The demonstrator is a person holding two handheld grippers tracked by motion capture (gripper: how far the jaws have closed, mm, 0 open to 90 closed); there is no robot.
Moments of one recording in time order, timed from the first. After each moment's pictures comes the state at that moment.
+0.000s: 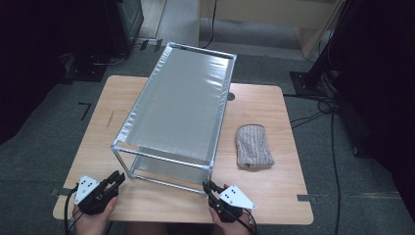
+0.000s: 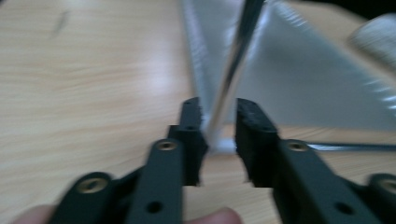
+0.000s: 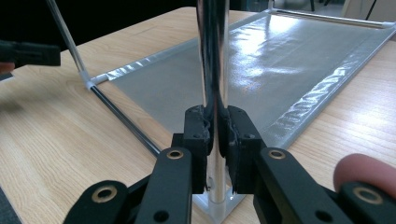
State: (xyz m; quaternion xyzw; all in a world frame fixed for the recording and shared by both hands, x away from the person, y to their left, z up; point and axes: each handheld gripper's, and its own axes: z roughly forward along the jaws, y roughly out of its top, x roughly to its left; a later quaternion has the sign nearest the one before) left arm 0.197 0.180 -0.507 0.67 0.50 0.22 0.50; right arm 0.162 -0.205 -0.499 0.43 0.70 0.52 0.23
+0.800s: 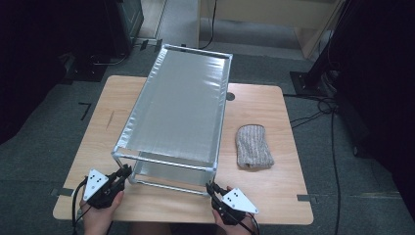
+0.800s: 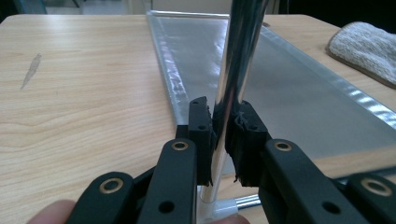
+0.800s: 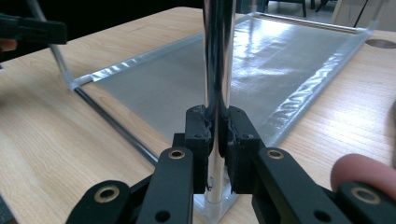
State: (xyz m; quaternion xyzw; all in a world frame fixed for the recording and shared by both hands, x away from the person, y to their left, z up) left arm 0.204 0.164 -0.498 0.69 0.45 0.26 0.50; right arm 0.157 -0.212 -0.500 0.42 0.70 0.52 0.26
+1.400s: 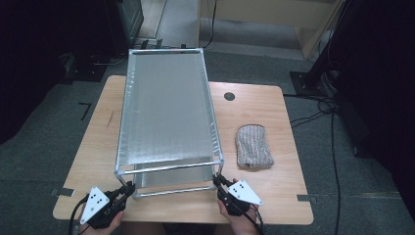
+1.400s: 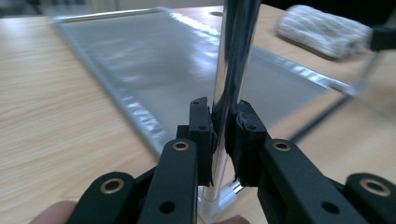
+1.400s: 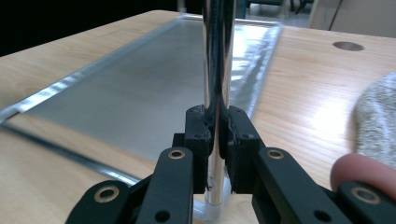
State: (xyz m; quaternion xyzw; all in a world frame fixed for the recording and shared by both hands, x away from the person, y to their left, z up) left arm 0.157 0.155 -0.499 0.73 0.38 0.23 0.52; right arm 0.179 -0.228 -0.501 0.44 0.69 0.51 0.28
